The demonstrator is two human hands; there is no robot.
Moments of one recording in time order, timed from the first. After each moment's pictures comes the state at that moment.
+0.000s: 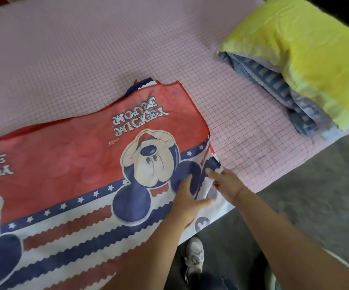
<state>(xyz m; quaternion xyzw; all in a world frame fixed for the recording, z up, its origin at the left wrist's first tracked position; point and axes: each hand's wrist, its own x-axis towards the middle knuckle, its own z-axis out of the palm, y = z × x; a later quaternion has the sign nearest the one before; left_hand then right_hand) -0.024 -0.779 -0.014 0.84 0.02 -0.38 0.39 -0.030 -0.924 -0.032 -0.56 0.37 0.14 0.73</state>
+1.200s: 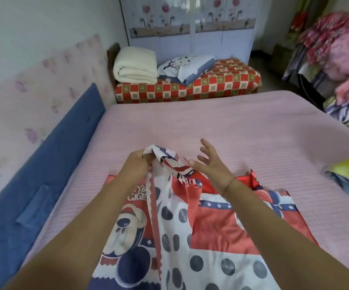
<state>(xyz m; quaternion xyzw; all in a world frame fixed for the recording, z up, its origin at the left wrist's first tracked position) 0.090 -0.323 0.324 0.82 0.12 0.00 0.56 0.134 -0.530 0.263 -0.68 -0.08 0.13 0.72</state>
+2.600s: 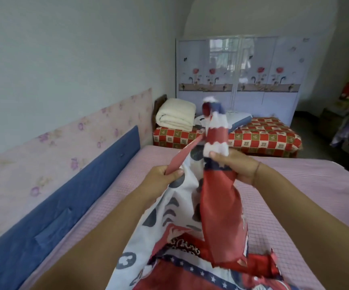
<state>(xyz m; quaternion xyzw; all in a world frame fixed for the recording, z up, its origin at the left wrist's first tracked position) 0.150 -0.371 0.416 0.79 0.07 0.09 0.61 0.258 -0.577 0.454 -0.68 -0.26 0.25 0.64</state>
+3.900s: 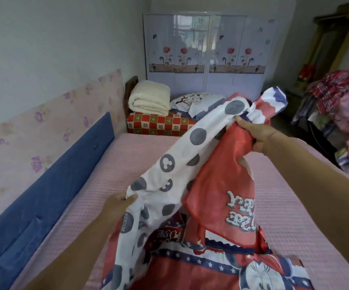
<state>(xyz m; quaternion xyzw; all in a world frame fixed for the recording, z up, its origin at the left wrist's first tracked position) 0.171 -0.232 0.292 0.76 0.23 0.02 0.60 0.322 -0.572 0.470 -0.67 0.05 0.11 0.73</state>
